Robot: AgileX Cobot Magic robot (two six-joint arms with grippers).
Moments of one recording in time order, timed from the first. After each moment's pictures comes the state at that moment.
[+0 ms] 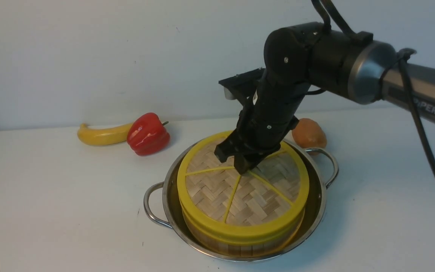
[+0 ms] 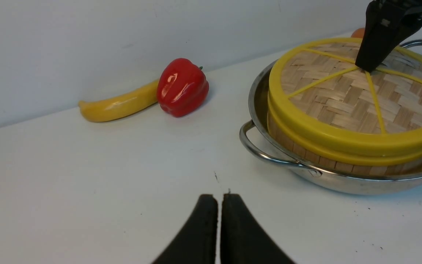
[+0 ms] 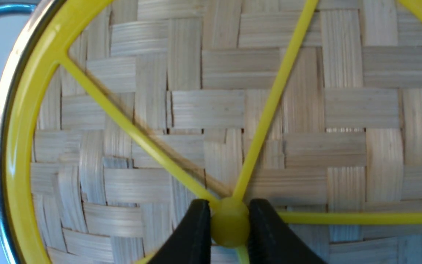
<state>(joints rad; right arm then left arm) 0.60 2.12 -1.88 0.19 1.24 -0.06 -0.36 0.15 -0.43 0.14 0.69 -0.07</state>
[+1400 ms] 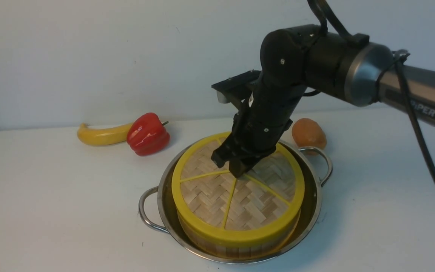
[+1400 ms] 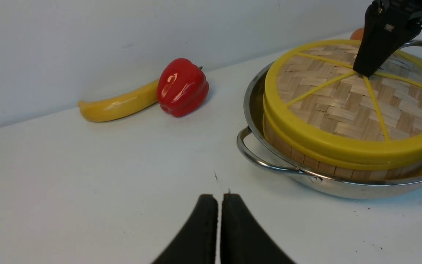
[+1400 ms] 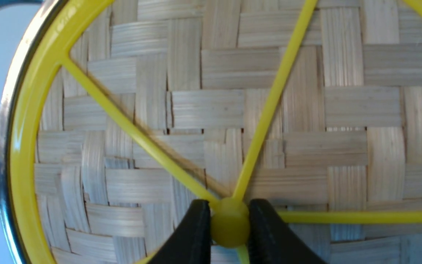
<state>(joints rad) 0.62 2.12 -1.88 0.22 1.24 -0.13 -0.36 0.15 -0.43 0.14 0.69 -0.07</state>
